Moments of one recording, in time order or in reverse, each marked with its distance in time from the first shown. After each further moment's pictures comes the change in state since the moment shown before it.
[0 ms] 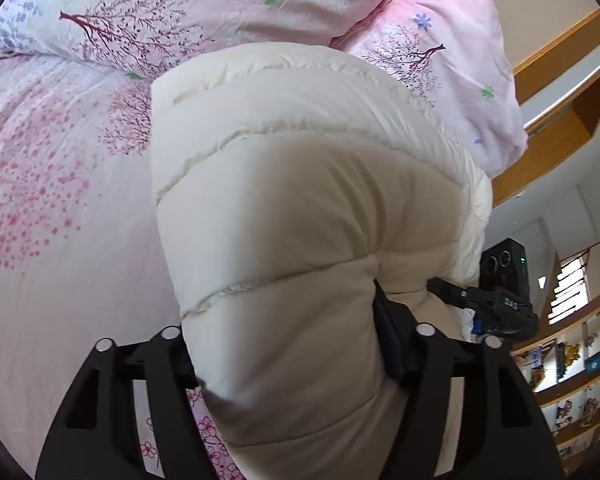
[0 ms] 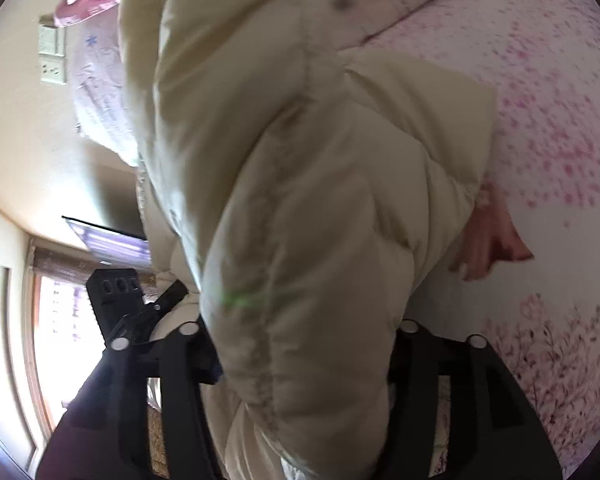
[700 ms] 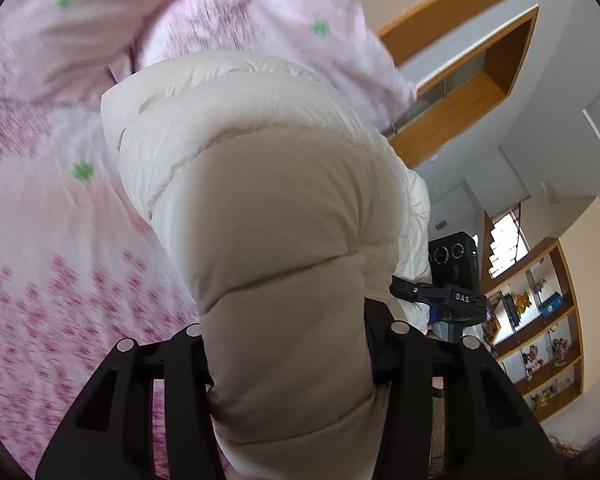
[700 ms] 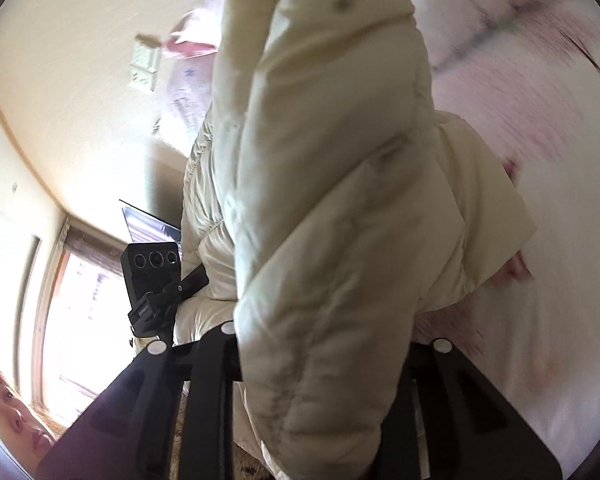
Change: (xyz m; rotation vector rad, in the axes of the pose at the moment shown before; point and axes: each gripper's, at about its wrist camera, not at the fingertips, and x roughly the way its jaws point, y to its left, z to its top) left arm 0.006 -0.118 -0.026 0.144 -0.003 -0.318; right arm -0.123 -0.002 -0.034 -0.167 -0.113 0.162
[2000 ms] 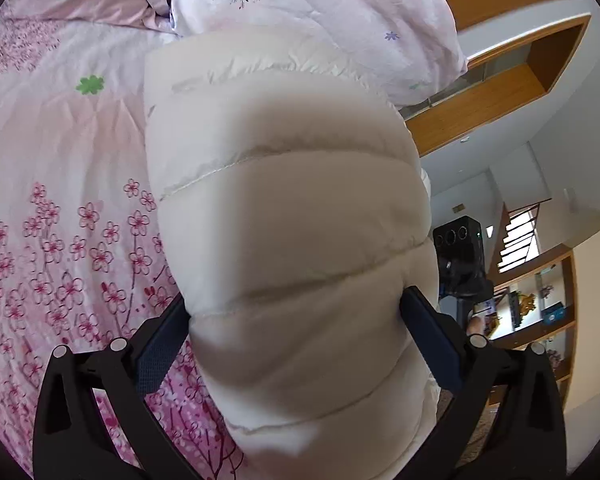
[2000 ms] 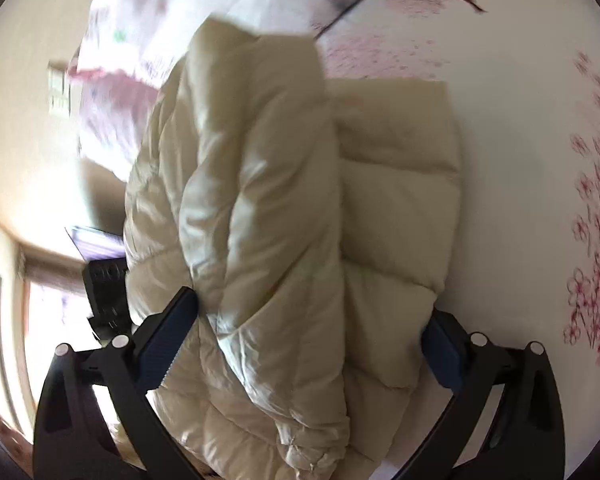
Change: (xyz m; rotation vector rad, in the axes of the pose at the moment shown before) left arm 0.044 0.029 -0.026 -0.129 0.184 0.054; right arm -0.024 -0.109 0.009 0.160 0.100 -0.219
